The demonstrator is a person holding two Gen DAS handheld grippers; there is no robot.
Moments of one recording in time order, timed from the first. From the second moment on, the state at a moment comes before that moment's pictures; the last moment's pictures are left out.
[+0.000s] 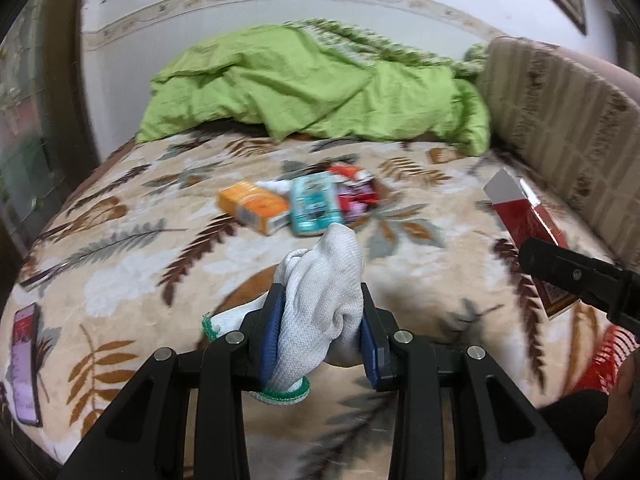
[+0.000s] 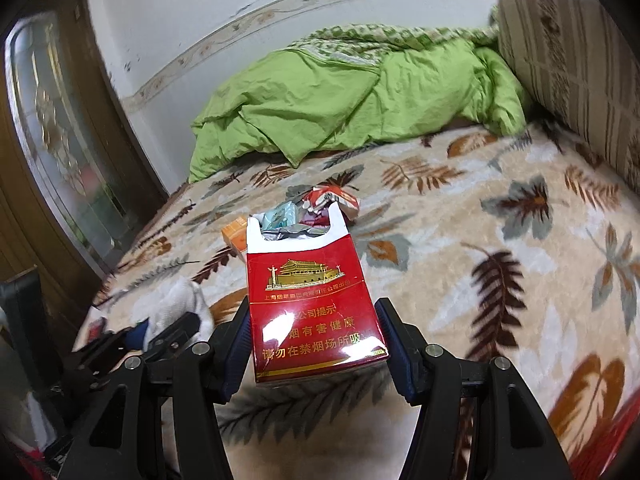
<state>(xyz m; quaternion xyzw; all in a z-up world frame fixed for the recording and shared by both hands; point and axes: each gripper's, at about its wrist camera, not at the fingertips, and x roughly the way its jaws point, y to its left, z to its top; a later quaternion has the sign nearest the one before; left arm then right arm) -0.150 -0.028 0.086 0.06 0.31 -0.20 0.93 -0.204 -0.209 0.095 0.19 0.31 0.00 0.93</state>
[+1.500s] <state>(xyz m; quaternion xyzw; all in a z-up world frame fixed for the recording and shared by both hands) -0.317 -0.281 0.135 0.10 0.37 -0.58 0.71 -0.497 -0.432 0.096 0.38 0.23 -0.28 0.85</state>
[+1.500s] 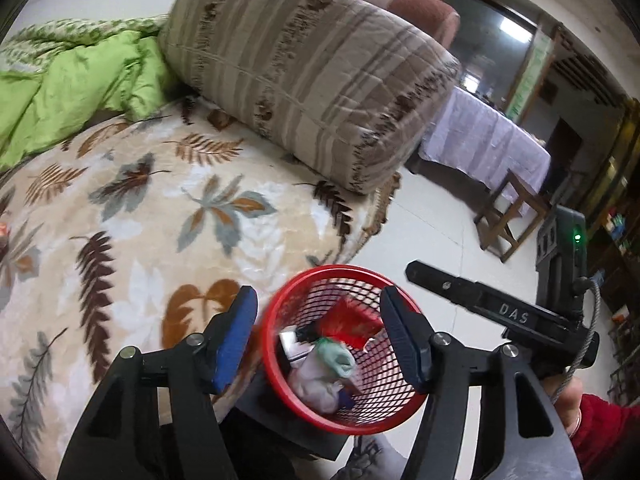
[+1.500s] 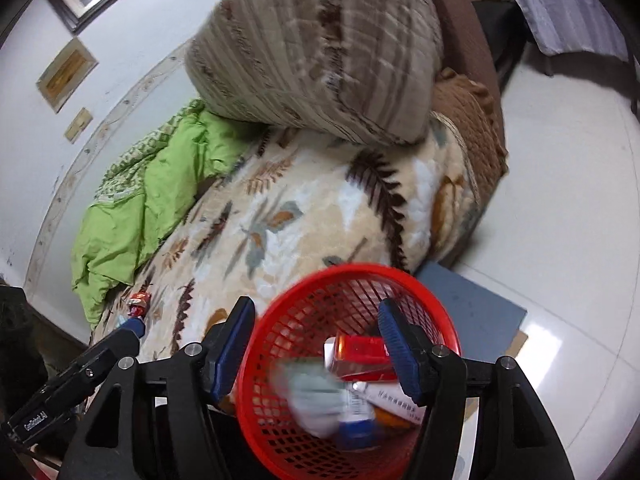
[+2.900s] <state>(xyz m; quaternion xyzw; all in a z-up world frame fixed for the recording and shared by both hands) -0.029 0.031 0.065 -0.07 0.39 -0.08 0.91 -0.129 -0.194 0.101 0.17 0.38 0.05 0.91</state>
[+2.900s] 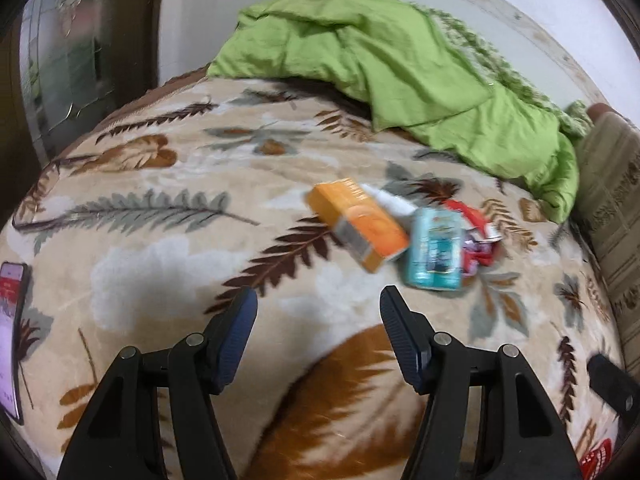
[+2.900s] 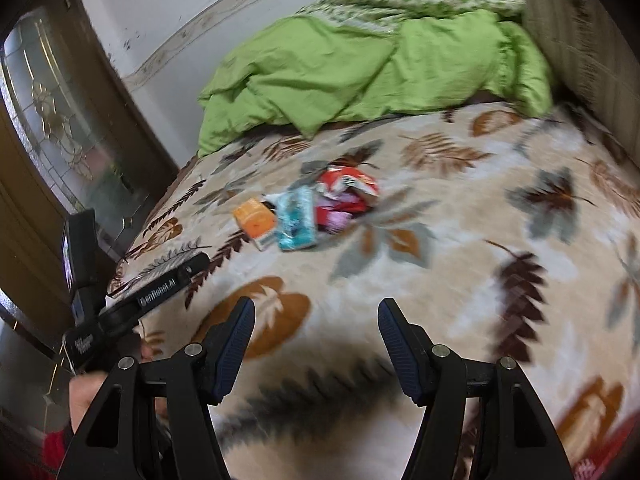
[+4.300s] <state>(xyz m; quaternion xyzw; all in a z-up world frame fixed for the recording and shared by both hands) 0.089 0.009 0.040 -0.13 0.45 -0.09 0.88 -0.023 -0.207 0.039 0.27 0.39 0.01 0.88</state>
